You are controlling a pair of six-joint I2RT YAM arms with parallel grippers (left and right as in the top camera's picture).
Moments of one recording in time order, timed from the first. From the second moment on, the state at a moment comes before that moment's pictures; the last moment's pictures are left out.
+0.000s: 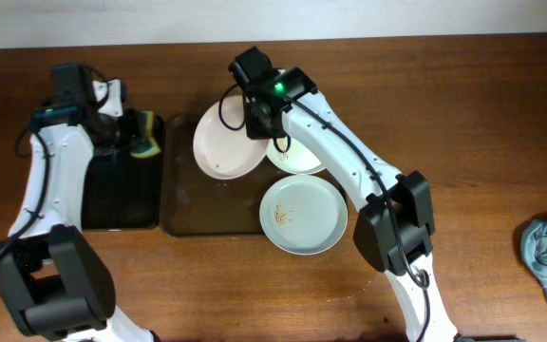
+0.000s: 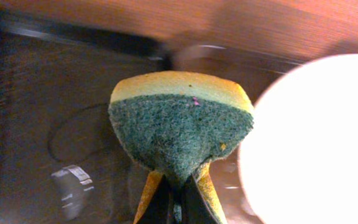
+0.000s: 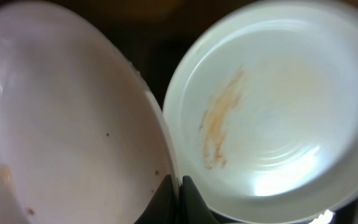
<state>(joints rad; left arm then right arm) 0.17 1.83 1.50 -0.82 0.27 -0.04 0.59 2.31 2.19 -1.11 0.10 0.52</state>
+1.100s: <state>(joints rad) -0.06 2.05 1.47 -0.61 0.23 -0.24 0.58 2.33 1.93 -0.89 -0.15 0.63</state>
